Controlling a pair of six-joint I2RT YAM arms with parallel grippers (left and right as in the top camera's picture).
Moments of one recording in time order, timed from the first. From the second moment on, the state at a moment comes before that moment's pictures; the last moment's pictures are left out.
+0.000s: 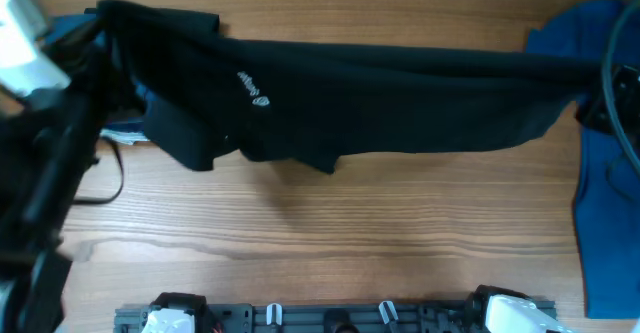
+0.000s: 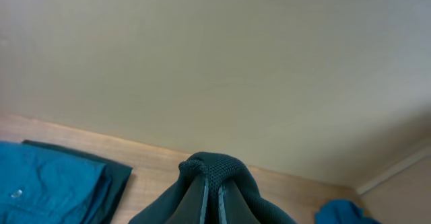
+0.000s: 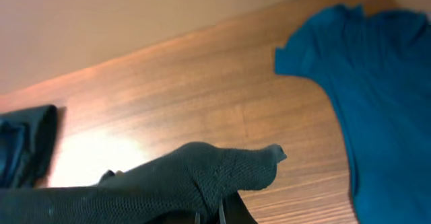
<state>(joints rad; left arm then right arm) -0.12 1.08 1.87 -0.93 0.02 -0.40 -0.20 1.32 2.15 -1.55 -0.11 0.14</state>
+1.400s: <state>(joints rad) -0.12 1.55 2.44 -1.55 0.04 -0.47 -0.21 1.27 1.93 -1.61 -0.22 0.22</state>
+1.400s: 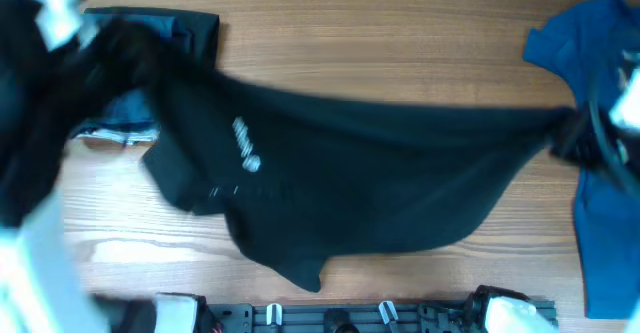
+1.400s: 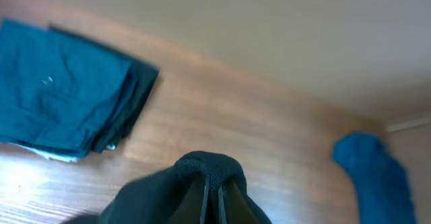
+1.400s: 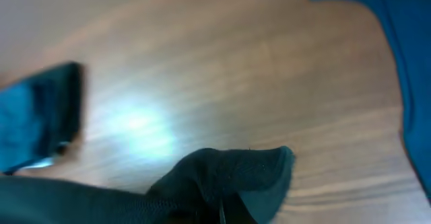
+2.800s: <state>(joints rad) -0.18 2.11 2.43 -1.60 0.31 -0.33 -0.21 1.91 1.97 -1.24 -0.15 0.06</state>
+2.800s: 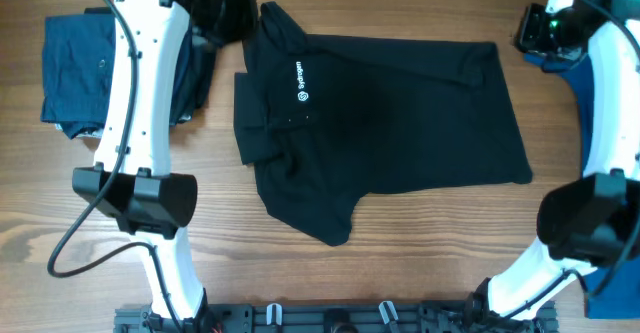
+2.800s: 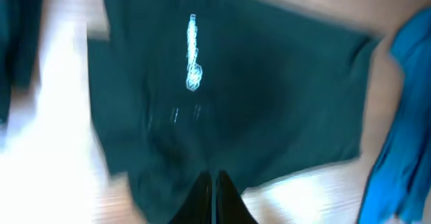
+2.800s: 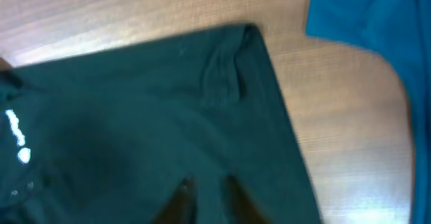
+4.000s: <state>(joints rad) -0.59 2.06 1.41 -1.23 0.10 -0.66 -0.33 1.92 1.97 -1.10 -0.07 0.10</state>
